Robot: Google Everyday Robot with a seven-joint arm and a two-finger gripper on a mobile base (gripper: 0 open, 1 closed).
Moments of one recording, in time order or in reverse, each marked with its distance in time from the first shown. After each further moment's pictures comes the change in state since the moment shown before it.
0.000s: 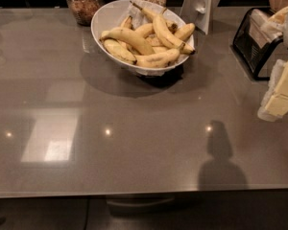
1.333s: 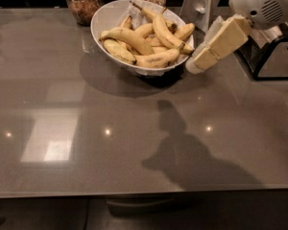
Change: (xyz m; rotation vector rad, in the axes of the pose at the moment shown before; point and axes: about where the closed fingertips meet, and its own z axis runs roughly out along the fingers) arm -0.126 -0.049 -0.002 0.065 -0.553 0.020
